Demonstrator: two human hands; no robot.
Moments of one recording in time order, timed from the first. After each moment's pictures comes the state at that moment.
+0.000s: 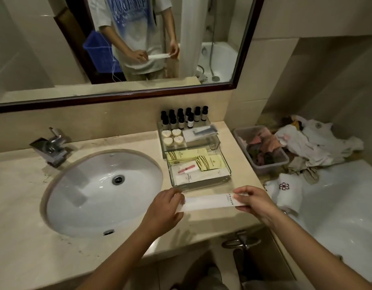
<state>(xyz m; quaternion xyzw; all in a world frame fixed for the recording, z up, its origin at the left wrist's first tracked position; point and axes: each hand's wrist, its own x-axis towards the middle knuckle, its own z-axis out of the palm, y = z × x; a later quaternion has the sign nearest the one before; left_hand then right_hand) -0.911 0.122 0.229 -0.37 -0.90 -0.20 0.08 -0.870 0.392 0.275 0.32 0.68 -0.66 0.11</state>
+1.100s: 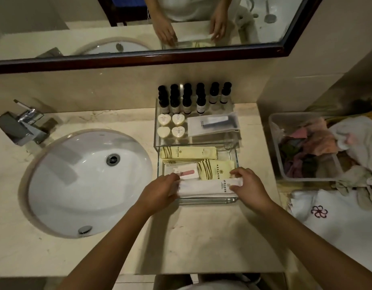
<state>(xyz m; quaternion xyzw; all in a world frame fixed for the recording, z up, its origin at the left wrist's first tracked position) -1.048 0.199 0.175 -0.14 -0.95 -0.18 -0.21 -1.055 0.459 0.182 0.14 0.88 -0.39 0.22</state>
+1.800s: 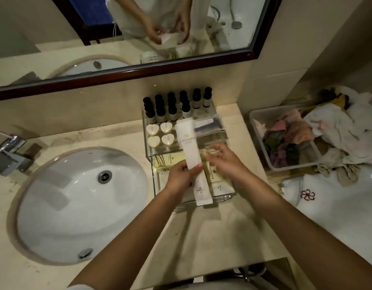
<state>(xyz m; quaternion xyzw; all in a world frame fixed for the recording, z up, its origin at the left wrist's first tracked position) -1.081 0.274 0.225 0.20 -0.65 -0.69 -0.27 -1.087 0.416 0.242 0.19 0.76 -0.59 0.20</state>
